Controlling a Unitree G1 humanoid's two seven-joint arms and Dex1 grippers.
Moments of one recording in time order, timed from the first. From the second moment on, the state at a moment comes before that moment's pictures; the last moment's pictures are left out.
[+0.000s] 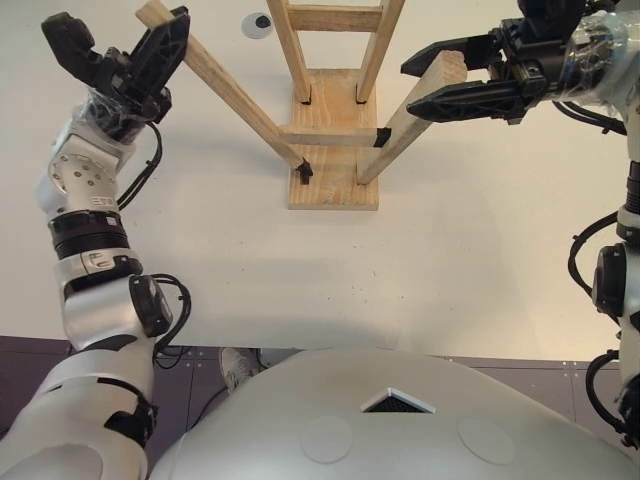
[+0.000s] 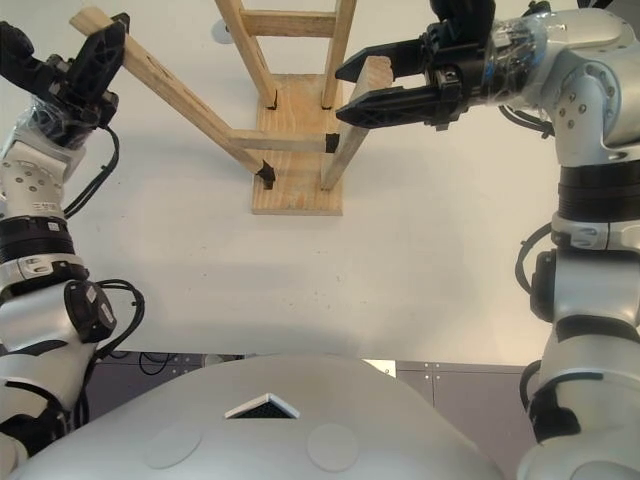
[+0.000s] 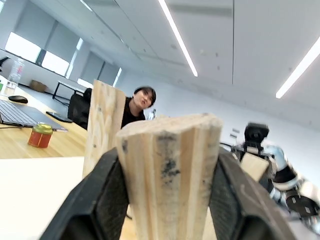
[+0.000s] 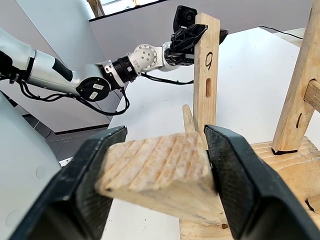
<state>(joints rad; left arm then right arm) -0.48 0.57 0.27 0.50 -0.77 0.46 -1.34 -0.71 -0.68 0.13 0.08 0.64 0.80 1.39</state>
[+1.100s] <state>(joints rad) -0.77 0.98 -0.25 0.11 -0.42 0.44 -1.57 -0.63 -0.68 0.10 -0.02 0.69 0.80 1.28</state>
